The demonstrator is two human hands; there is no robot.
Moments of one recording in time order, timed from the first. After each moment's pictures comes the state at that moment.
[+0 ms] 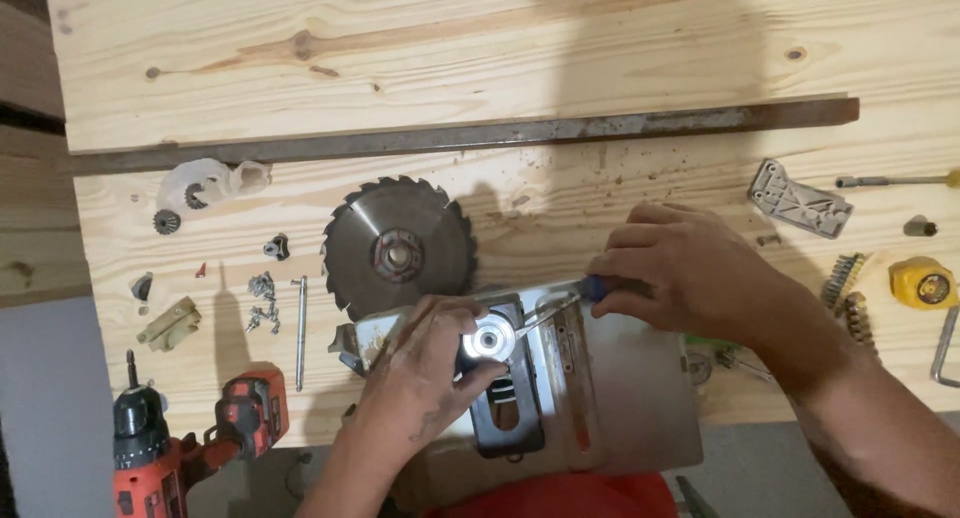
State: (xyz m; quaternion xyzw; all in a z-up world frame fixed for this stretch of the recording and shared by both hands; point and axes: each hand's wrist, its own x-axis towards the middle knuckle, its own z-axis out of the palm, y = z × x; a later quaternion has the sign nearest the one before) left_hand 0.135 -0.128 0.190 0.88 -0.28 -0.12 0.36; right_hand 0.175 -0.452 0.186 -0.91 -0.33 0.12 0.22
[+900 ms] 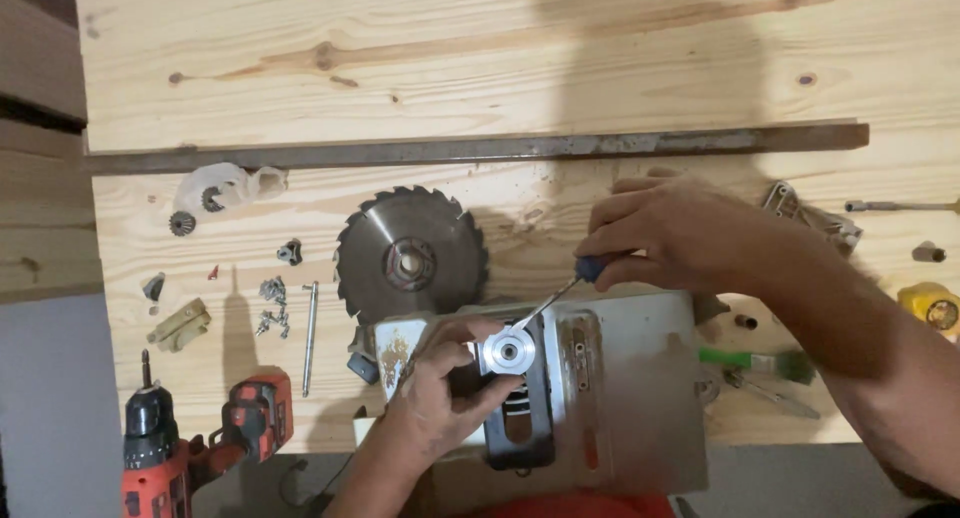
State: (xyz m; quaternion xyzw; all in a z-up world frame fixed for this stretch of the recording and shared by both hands) left_hand 0.125 -0.130 0.166 0.80 -0.27 -0.04 0.53; right_hand 0.237 -0.450 0.192 -0.88 -0.38 0.23 0.20
